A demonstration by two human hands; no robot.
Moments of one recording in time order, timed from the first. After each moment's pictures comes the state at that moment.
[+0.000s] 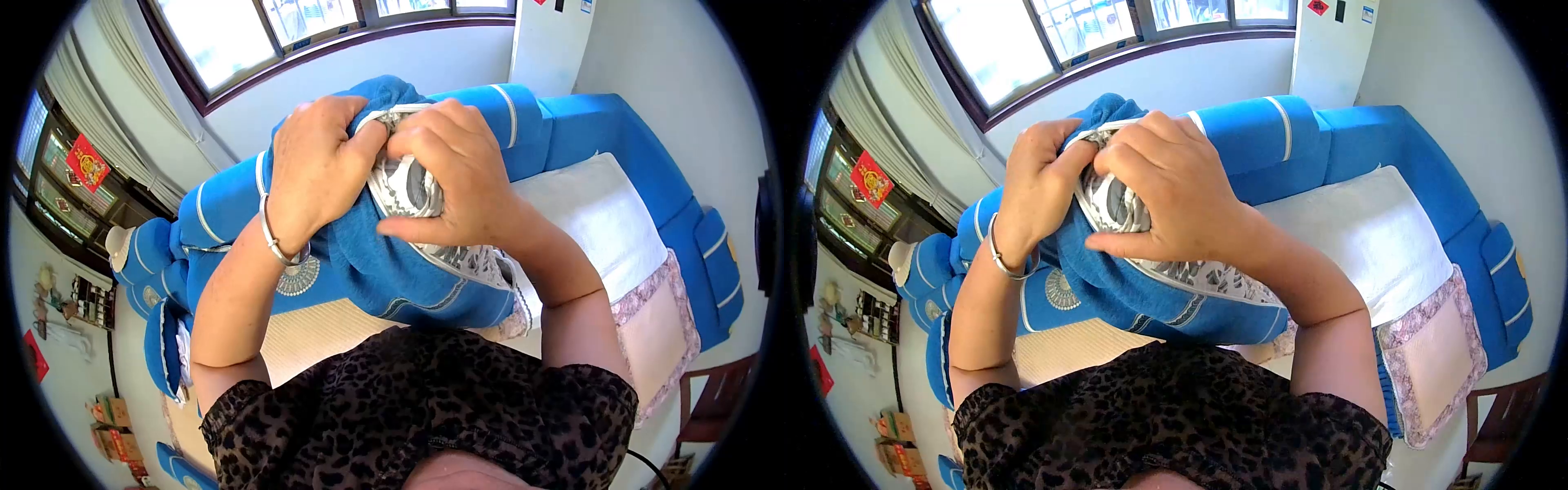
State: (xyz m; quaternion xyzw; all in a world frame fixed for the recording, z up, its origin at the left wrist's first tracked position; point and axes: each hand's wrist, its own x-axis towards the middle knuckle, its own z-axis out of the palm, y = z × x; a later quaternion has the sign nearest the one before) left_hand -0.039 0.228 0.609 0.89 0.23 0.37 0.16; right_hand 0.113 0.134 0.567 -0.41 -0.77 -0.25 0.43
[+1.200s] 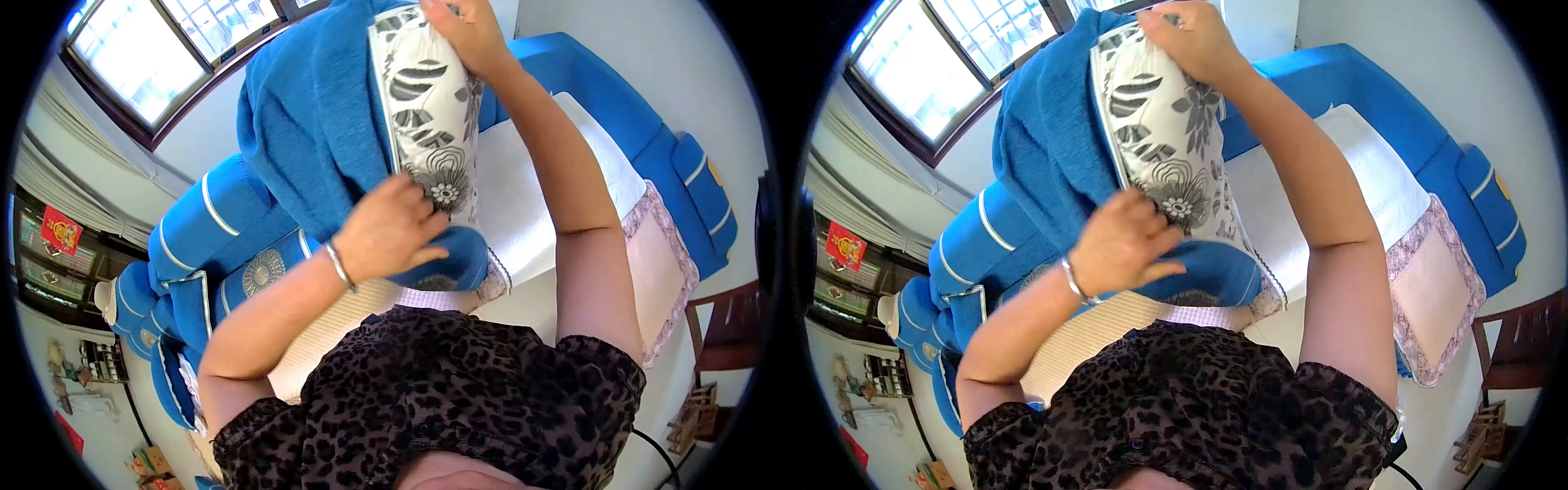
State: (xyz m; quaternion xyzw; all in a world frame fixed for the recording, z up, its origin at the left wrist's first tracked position) left_hand 0.084 0.148 0.488 0.97 -0.18 0.16 -0.05; right_hand 0.323 0.124 0.574 -0.50 -0.60 -0.03 0.63
